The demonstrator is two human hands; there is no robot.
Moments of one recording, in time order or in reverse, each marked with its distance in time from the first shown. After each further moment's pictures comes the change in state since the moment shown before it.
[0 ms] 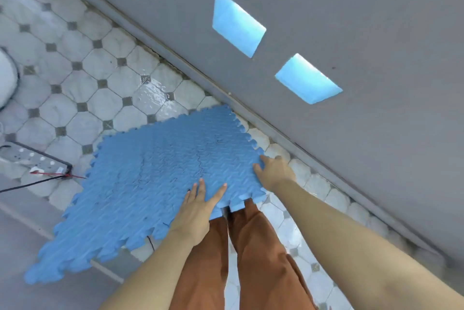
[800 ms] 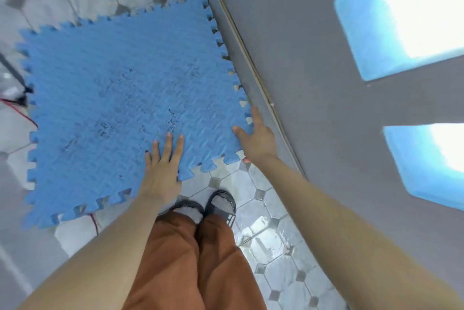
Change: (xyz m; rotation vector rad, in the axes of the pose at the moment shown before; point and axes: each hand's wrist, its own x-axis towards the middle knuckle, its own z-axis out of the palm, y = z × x) left_hand 0.194 -0.175 0.063 -0.225 0.328 -0.443; right_hand 0.212 -0.177 0.016 0.311 0.086 -0.321
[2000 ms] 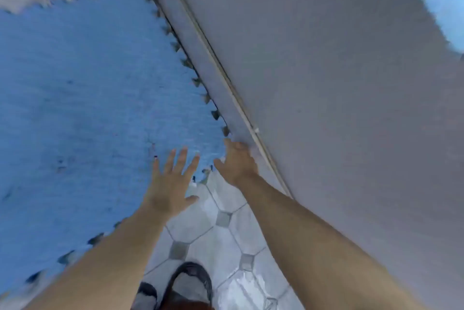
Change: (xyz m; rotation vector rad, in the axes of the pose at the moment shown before) left_hand 0.189 0.050 0.132 0.215 0.333 0.274; right_hand 0.180 0.109 0.059 -0.558 -0.061 -0.204
